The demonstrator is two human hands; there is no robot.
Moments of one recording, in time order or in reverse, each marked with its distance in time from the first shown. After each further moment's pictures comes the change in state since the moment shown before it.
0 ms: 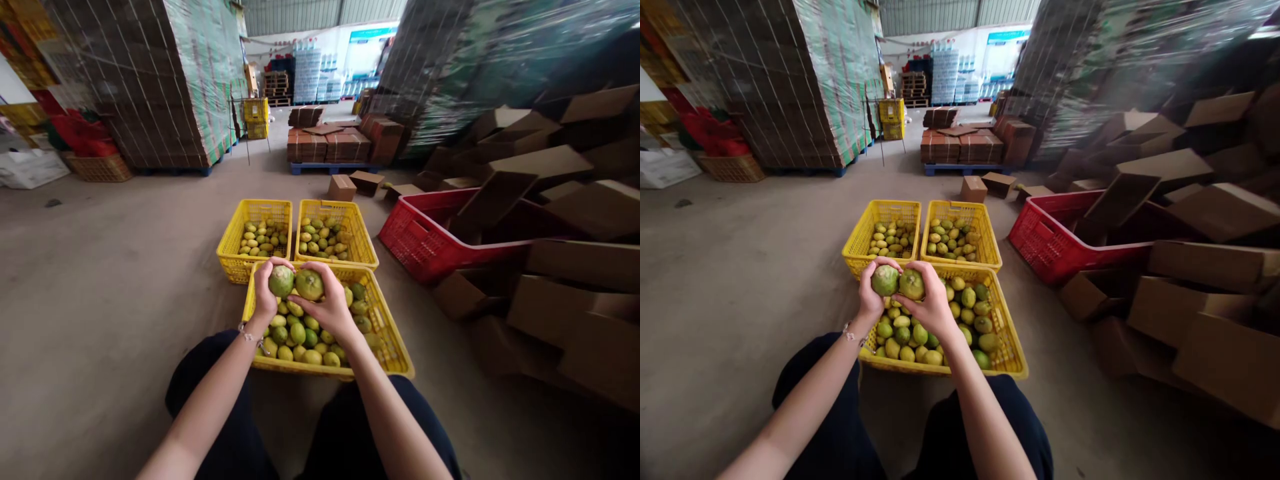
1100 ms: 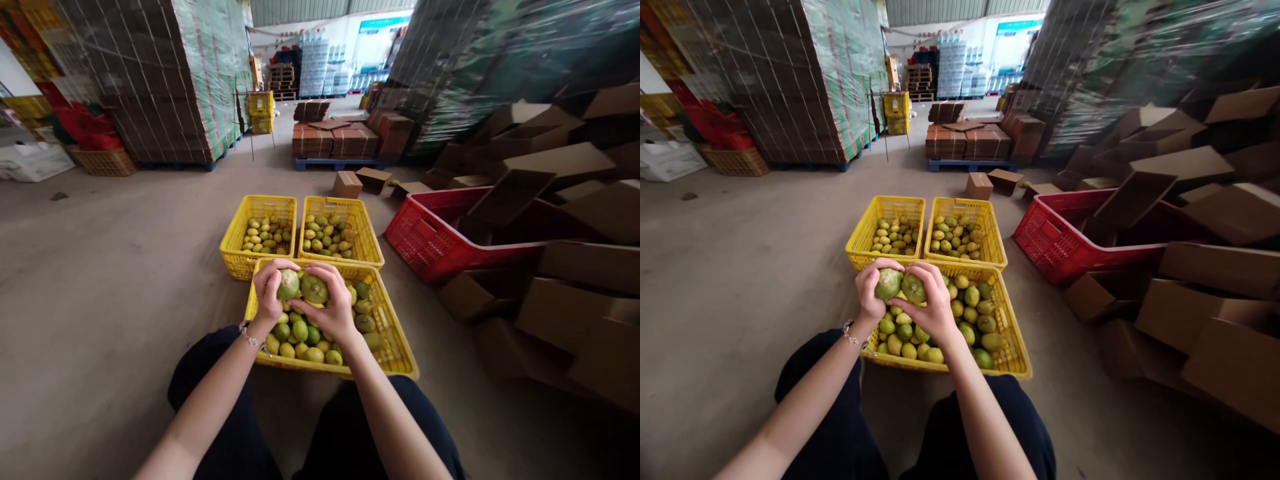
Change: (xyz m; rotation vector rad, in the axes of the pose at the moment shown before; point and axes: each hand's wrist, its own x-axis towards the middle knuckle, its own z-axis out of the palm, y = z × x) left_hand -0.009 0.019 -0.005 0.160 -0.066 0.328; right_hand -0.003 -0.005 0.006 -0.081 0.090 -0.172
